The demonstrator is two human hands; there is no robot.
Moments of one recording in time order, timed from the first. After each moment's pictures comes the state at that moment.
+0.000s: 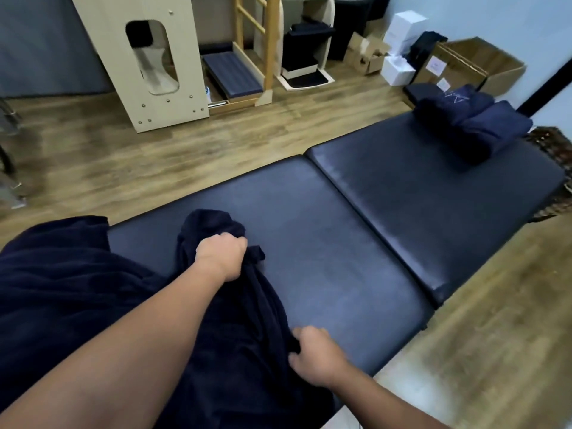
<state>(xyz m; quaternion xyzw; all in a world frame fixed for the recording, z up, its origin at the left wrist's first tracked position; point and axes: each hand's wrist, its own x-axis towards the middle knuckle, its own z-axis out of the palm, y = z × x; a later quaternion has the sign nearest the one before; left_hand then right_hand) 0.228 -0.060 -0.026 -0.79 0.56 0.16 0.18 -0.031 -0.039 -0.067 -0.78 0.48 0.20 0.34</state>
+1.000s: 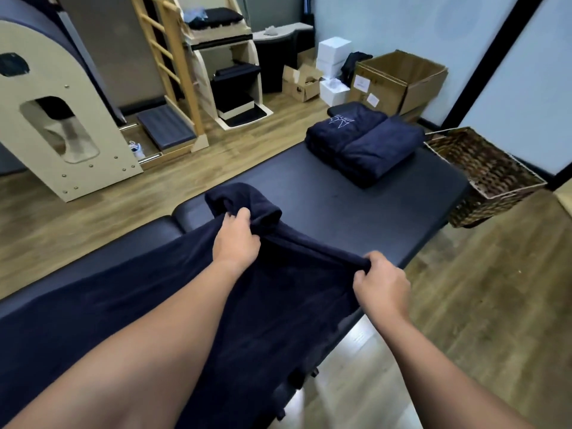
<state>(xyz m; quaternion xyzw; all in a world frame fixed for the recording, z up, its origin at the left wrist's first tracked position) -0.062 -0.402 0.035 -0.83 0.47 0.15 -0.25 -0.326 -0.425 0.029 -0.67 0.71 -0.16 0.16</state>
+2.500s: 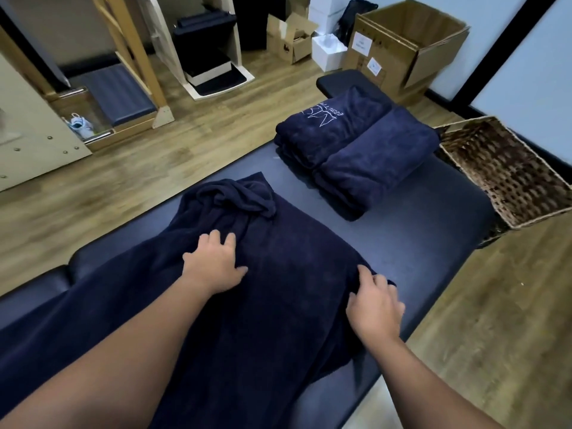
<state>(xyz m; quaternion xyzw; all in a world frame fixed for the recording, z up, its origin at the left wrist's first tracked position) -0.041 -0.622 -0.073 -0.81 0.53 0.22 0.12 -0.345 -0.658 -0.089 -0.70 0.70 0.02 0.15</state>
